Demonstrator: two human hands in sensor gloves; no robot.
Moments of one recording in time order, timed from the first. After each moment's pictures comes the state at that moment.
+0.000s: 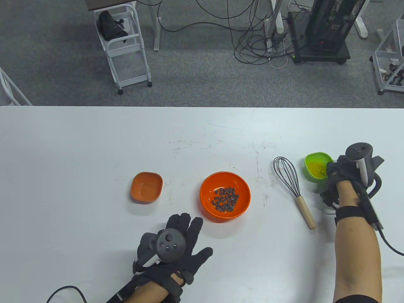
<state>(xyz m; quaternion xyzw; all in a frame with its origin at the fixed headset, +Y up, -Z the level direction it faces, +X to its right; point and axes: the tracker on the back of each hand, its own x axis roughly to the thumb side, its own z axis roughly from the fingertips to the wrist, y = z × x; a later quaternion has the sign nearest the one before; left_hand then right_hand) -0.121 -0.716 -0.149 -0.16 -0.16 0.25 0.94 0.415 -0.751 -0.377 -0.34 0.05 0.92 0.19</state>
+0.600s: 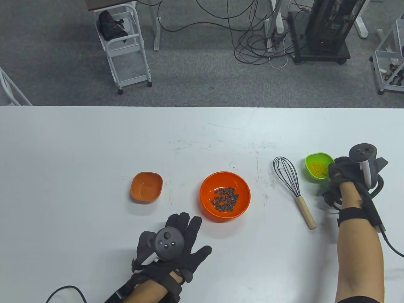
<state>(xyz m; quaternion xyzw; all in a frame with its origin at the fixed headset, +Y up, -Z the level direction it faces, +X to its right) -0.123 -0.717 -0.152 -0.17 -0.16 0.26 0.94 0.421 -0.743 -0.369 -0.33 0.02 0.91 0.24</state>
